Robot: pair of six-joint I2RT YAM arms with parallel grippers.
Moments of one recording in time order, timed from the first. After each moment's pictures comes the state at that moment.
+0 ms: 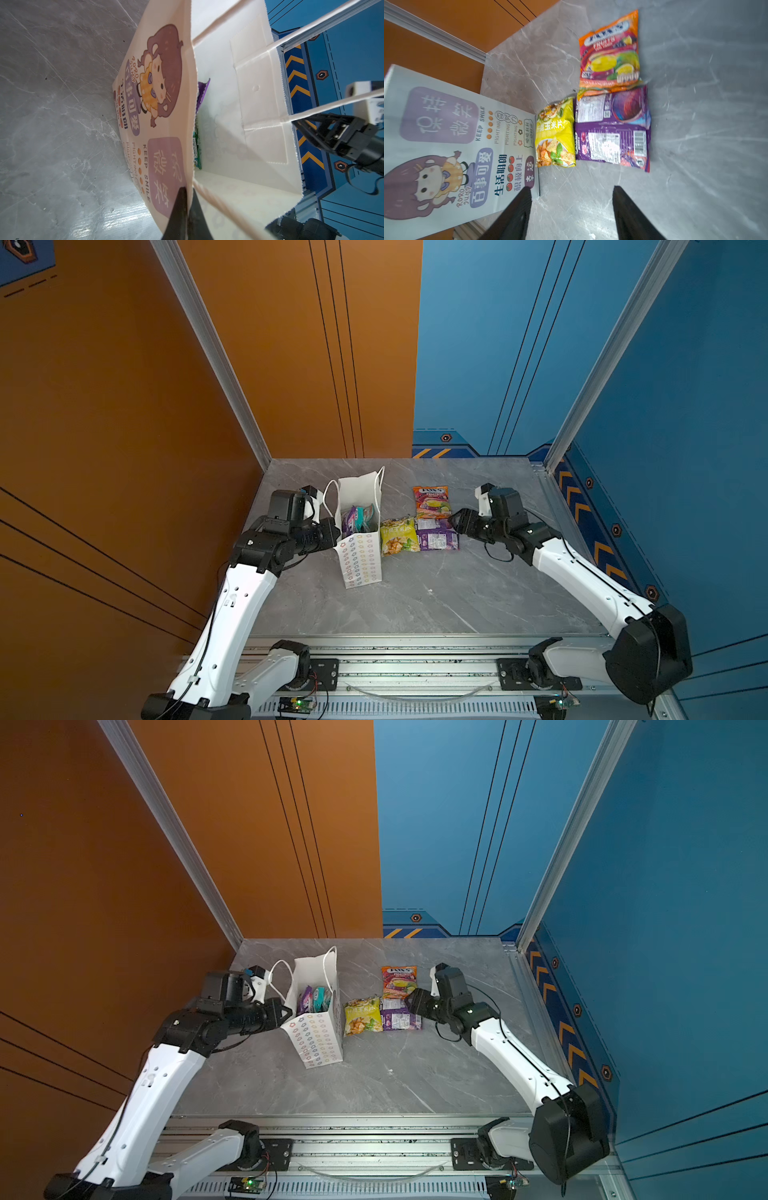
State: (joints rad) left arm -0.19 1.04 1.19 -0.97 0.29 -0.42; right arm 0.40 1.29 0.93 -0.35 -0.22 0.70
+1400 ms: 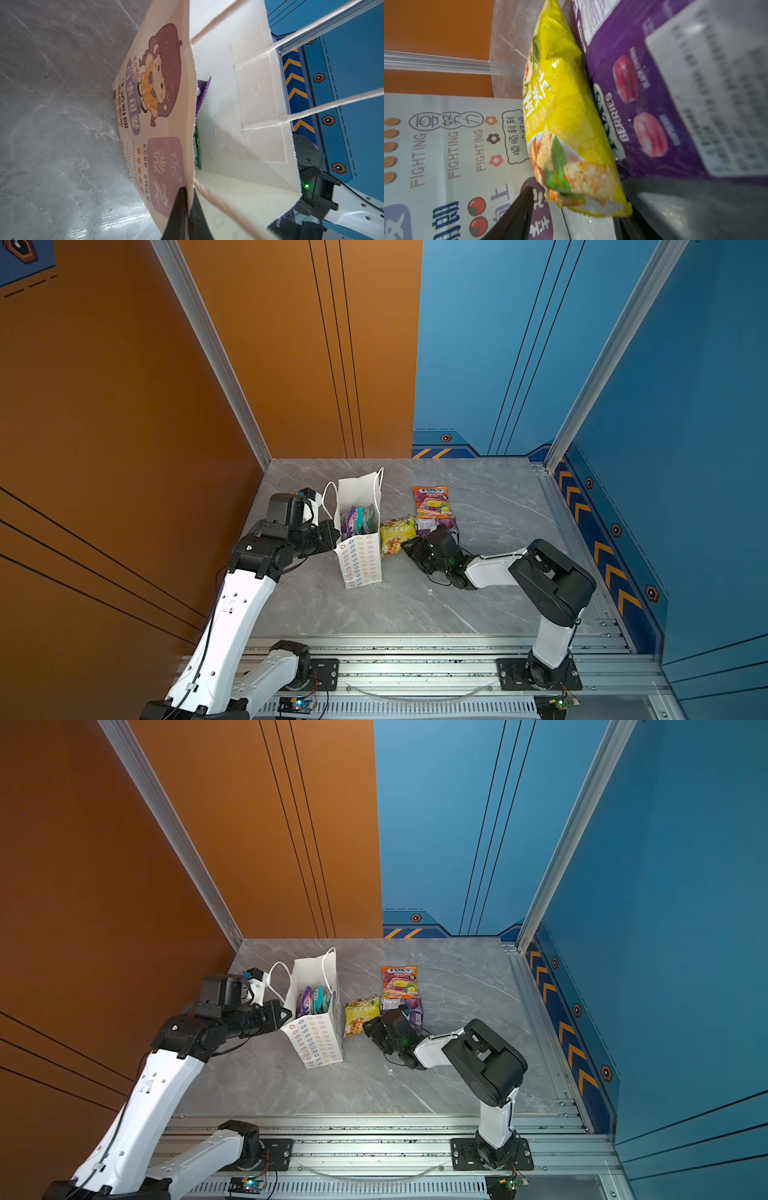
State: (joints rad) left arm -0.19 1.01 1.16 -0.95 0.29 -0.44; right arm 0.73 1.86 0.78 0.50 -0.09 1.34
